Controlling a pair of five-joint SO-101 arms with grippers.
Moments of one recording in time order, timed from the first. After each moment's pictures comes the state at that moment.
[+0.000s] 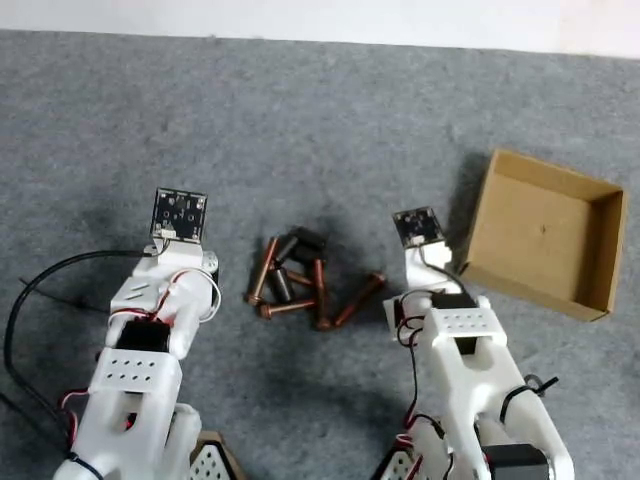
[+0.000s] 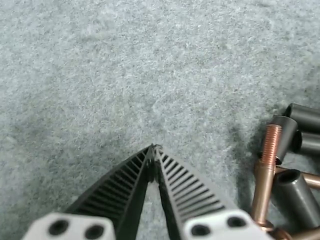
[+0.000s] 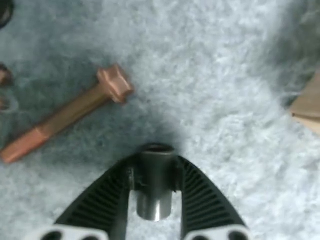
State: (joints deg) left arm -3.2 -55.3 78.8 23.4 -0.7; right arm -10.4 -24.4 67.4 36.8 13.1
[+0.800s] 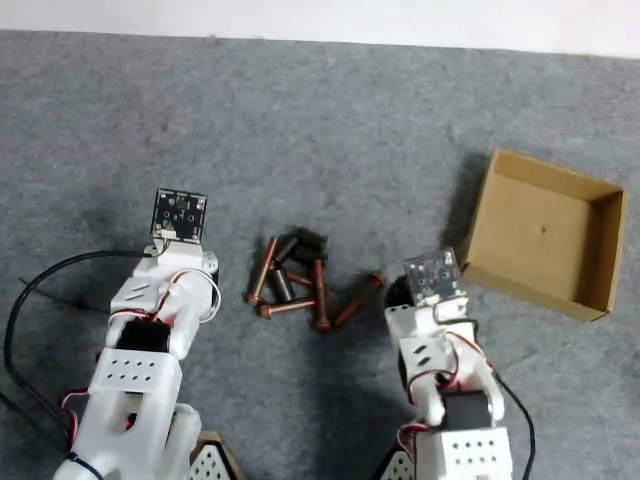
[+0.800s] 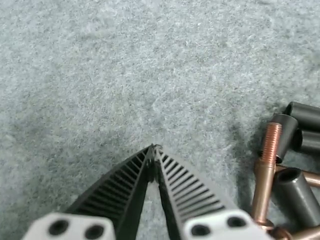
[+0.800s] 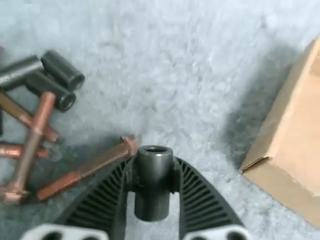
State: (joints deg) left arm -3.2 -55.3 78.9 23.4 -0.7; right arm -10.9 -98.5 96.0 43.2 14.3
